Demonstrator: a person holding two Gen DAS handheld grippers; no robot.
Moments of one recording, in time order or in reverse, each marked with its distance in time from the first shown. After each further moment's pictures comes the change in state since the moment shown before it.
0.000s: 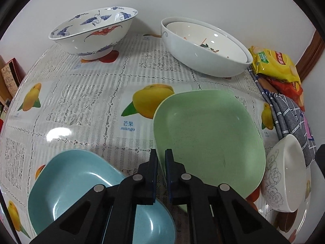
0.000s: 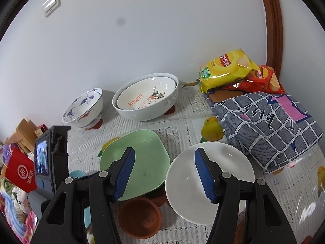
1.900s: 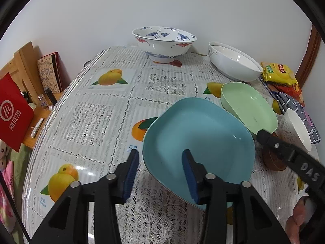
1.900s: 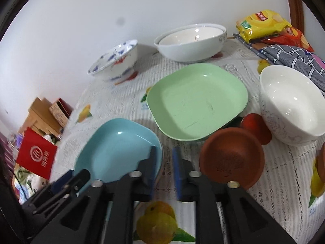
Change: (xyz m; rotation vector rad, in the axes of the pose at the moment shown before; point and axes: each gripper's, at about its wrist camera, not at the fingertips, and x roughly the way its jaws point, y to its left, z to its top) left arm -0.089 0.114 -0.088 -0.027 -0.175 0.092; right arm 0.023 0.084 -0.086 0.054 0.135 0.153
